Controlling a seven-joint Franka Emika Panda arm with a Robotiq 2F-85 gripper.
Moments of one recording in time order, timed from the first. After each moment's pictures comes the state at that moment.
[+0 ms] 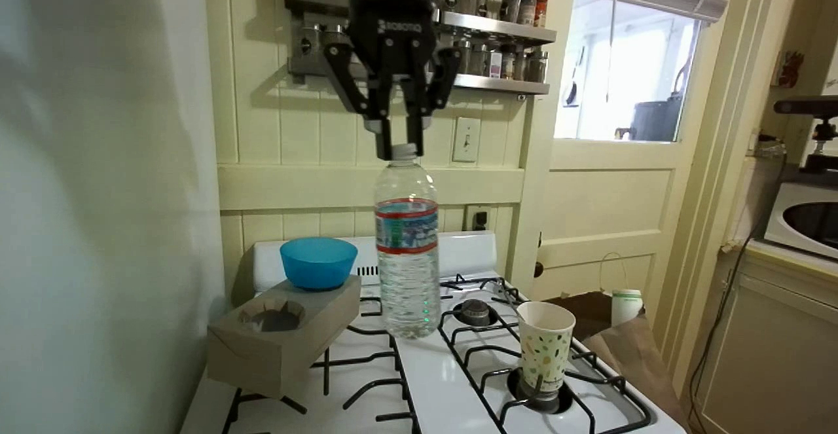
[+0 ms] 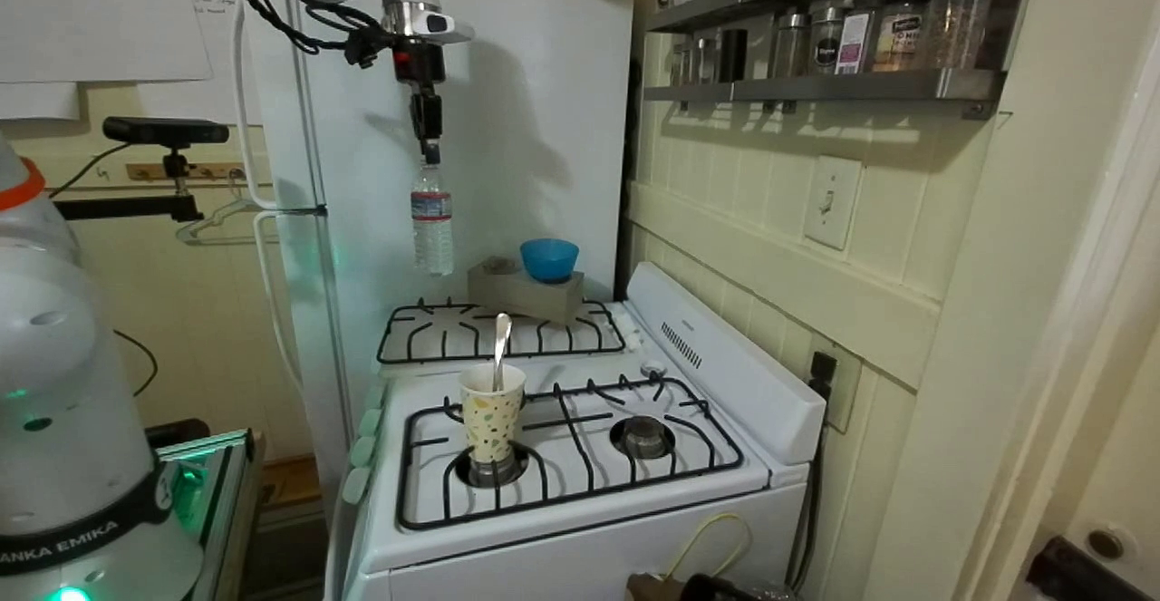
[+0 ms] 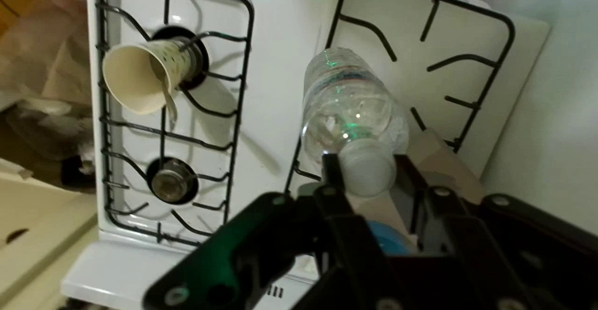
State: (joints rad) arm 0.34 -0.25 0.31 -1.96 -0.06 1.69 0.64
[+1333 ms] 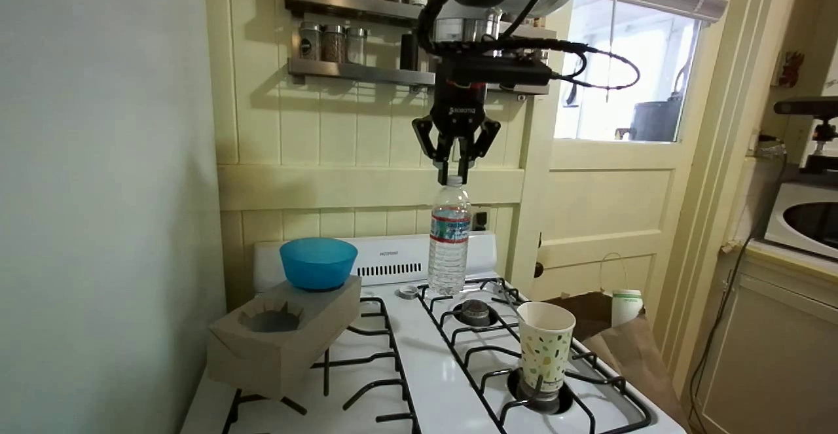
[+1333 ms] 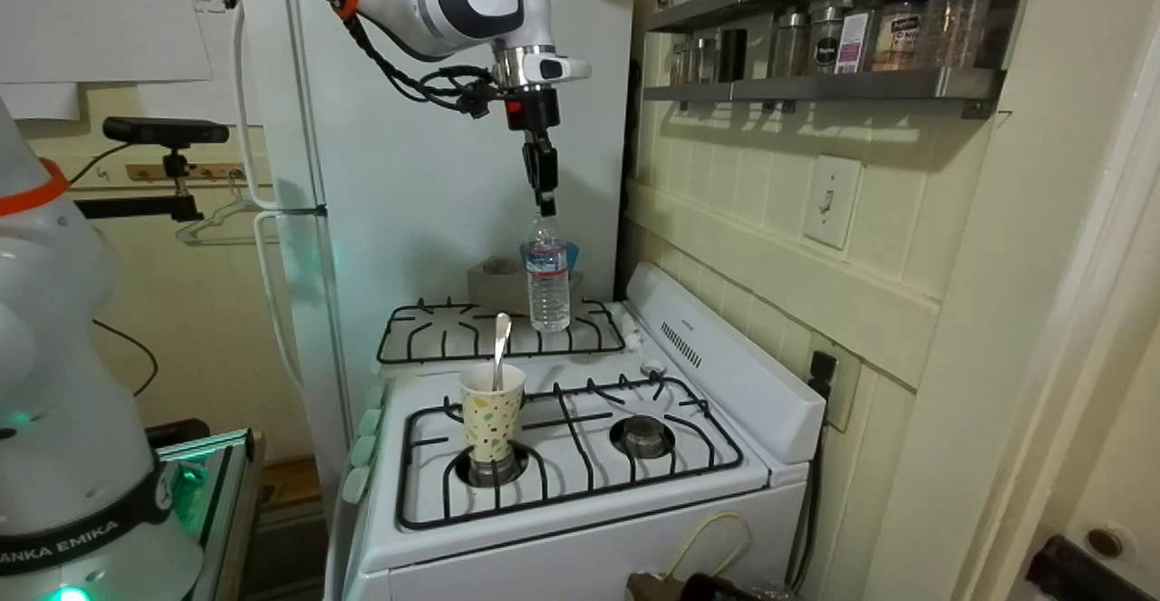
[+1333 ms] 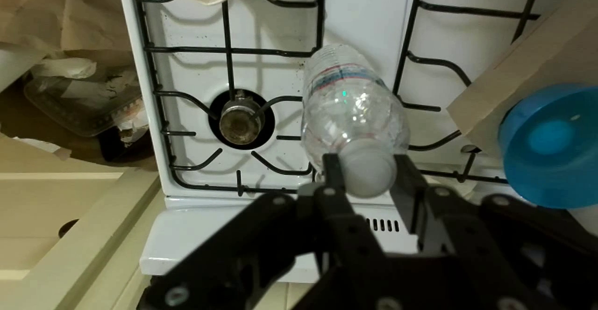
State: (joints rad) arm 0.08 -0.16 0.19 -2.05 -0.11 2.01 0.47
